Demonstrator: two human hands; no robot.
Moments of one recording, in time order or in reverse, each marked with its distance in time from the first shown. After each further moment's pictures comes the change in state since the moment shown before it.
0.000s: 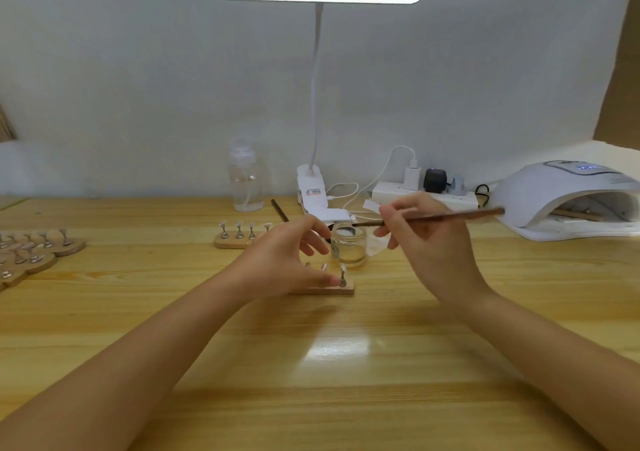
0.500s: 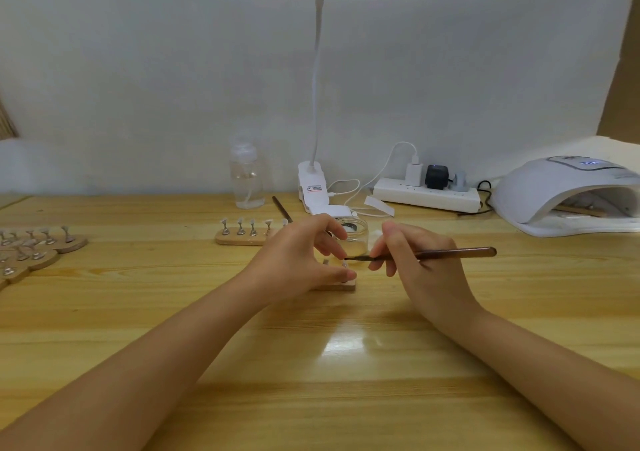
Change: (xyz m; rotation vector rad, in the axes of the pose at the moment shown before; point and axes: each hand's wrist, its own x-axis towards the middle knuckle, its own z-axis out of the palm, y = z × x) left_hand -0.001 0.010 0.013 -0.045 0.059 0.027; right_hand -0.021 0.001 0.011 0.011 -0.060 0.006
